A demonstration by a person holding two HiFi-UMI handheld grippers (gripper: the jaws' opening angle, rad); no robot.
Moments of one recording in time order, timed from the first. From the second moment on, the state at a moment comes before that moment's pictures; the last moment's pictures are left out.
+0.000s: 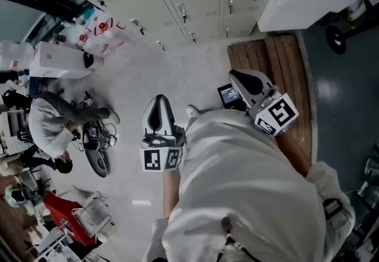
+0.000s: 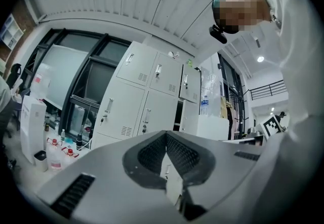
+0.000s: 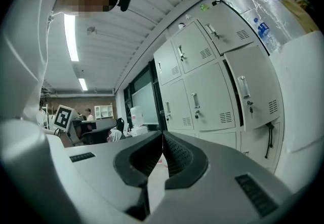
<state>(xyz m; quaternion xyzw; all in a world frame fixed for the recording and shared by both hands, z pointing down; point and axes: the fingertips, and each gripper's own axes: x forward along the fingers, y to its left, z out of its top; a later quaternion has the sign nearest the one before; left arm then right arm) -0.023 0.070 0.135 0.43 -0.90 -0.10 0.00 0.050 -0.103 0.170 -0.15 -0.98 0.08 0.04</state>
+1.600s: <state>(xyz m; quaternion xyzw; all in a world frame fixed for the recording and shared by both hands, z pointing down) -0.001 0.008 0.102 0.43 -0.90 -0.10 -0.03 0.055 -0.130 0.131 -0.21 -0.97 0.08 0.01</state>
